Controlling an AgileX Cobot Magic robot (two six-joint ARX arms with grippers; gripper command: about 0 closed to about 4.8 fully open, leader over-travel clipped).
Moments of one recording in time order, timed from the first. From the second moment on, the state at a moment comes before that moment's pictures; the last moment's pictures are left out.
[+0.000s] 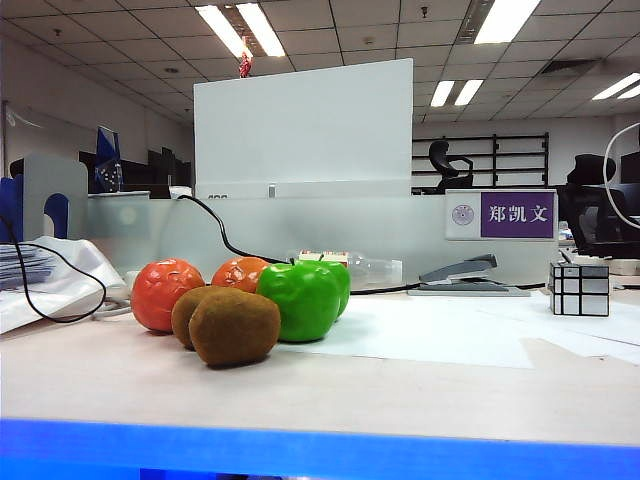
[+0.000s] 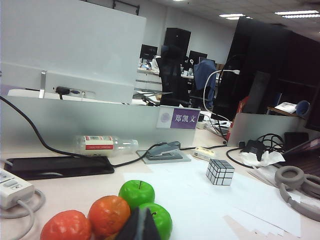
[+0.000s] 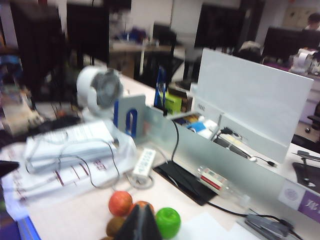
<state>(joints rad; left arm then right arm) -0.09 0.00 0.30 -0.07 0.49 -0.24 0.67 0.57 1.56 -0.92 -0.02 -0.10</state>
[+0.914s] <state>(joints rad) -0.09 0.00 0.30 -0.06 0.49 -0.24 0.67 0.10 0.42 -0.26 -0.05 0.10</state>
